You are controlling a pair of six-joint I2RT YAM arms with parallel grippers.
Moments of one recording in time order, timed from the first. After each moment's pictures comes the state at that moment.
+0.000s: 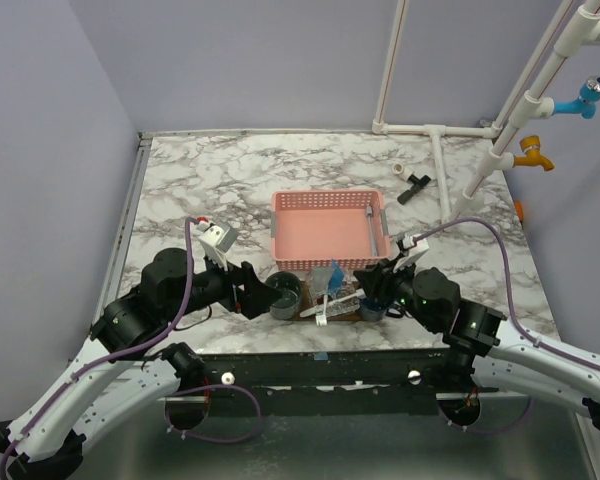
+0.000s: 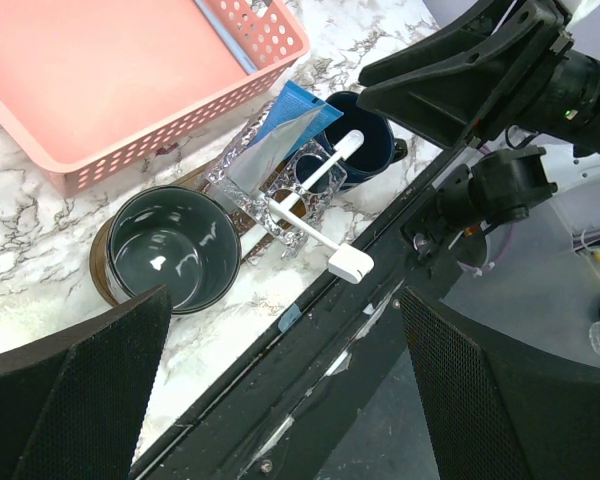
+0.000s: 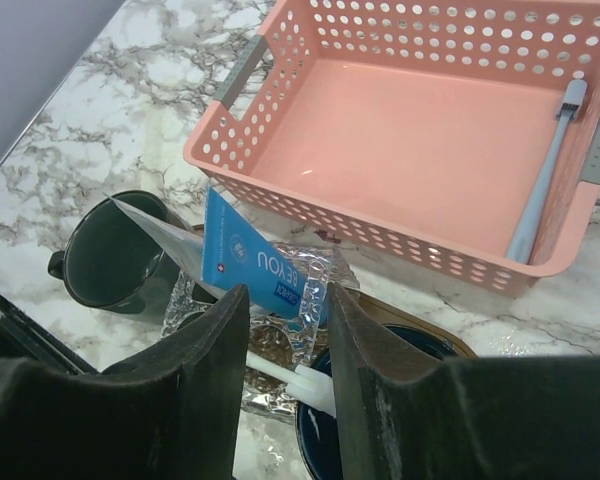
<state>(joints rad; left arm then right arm) -0.75 0.54 0.84 -0.65 0.22 -0.46 1.05 0.66 0.48 -0.08 0.43 0.42</state>
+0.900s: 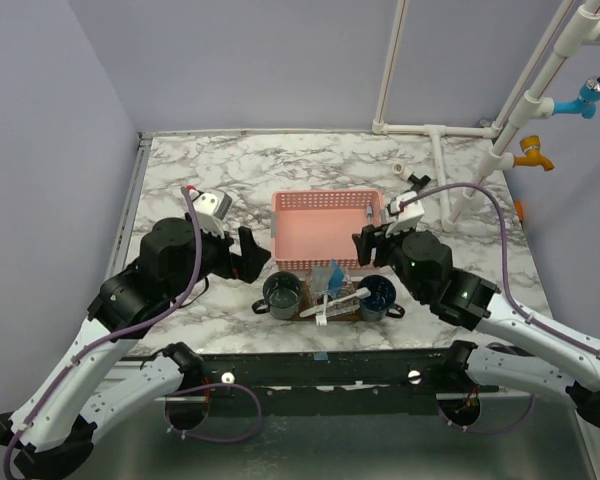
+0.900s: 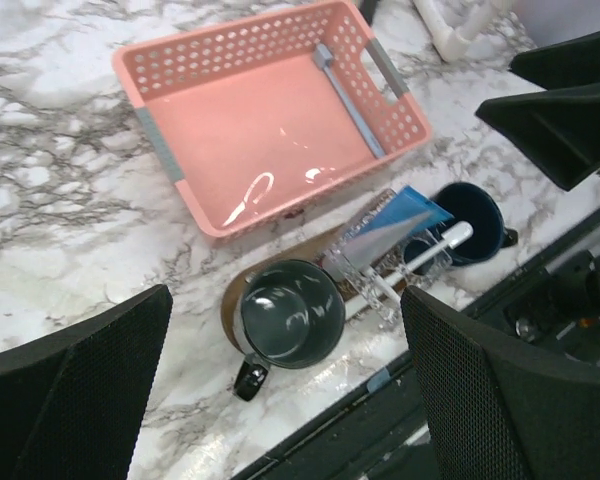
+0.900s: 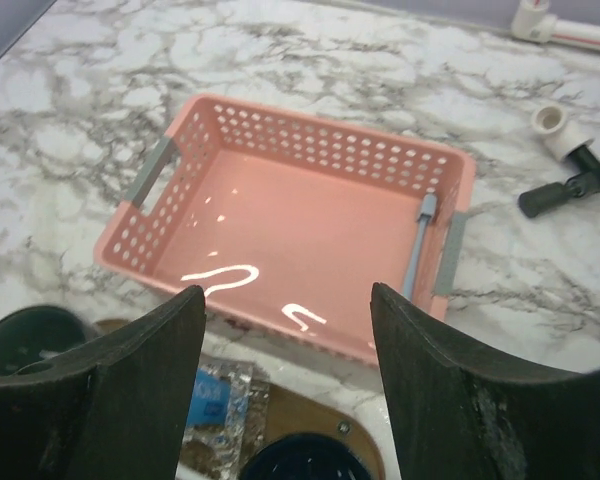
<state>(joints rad) -0.70 0.71 1.06 -0.73 -0.02 -0.34 0.98 0.87 0.76 -0.15 0.56 0.21</state>
